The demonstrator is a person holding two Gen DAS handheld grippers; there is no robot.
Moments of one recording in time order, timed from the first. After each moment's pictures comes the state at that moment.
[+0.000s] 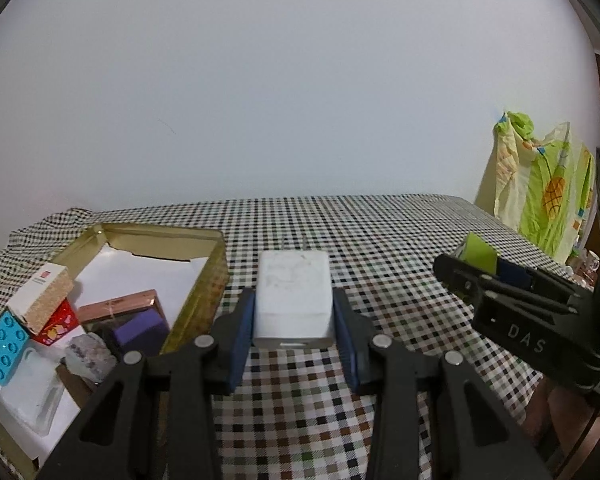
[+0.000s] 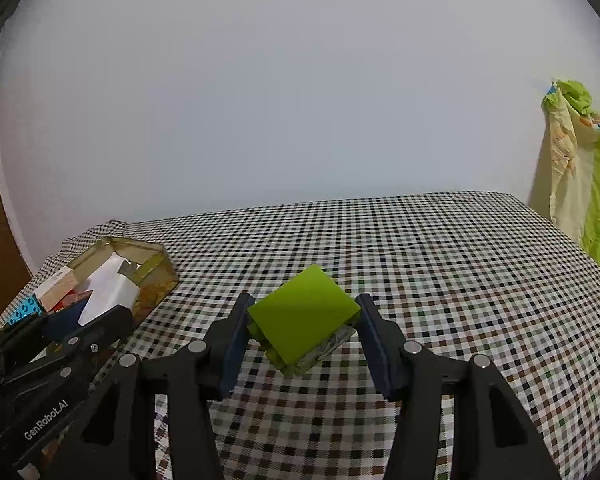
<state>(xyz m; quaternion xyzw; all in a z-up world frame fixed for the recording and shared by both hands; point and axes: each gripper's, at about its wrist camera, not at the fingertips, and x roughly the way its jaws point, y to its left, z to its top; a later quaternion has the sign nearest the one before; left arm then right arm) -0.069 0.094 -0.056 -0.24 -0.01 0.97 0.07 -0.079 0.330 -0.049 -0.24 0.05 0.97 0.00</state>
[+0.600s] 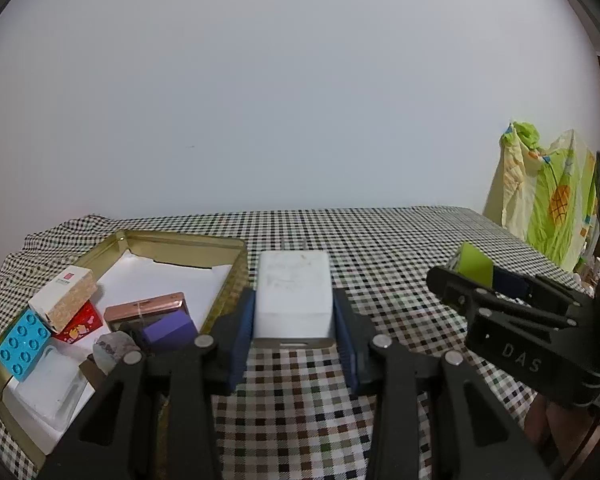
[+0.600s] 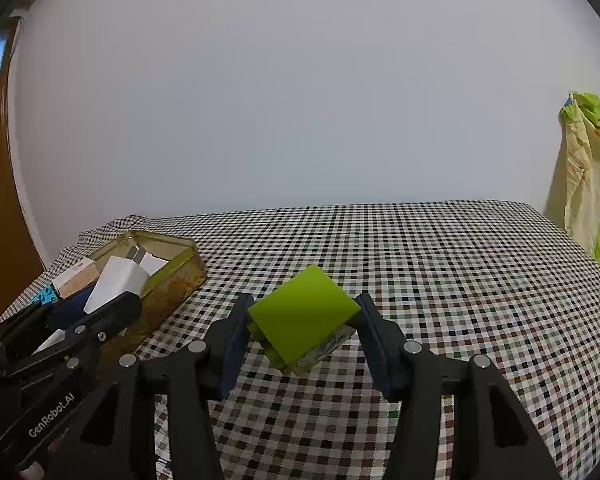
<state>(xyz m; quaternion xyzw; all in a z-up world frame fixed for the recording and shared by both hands) -0.056 0.082 -0.051 -0.22 -0.01 0.97 0.05 -0.080 0.323 -0.050 -0.23 0.04 0.97 -0.03</state>
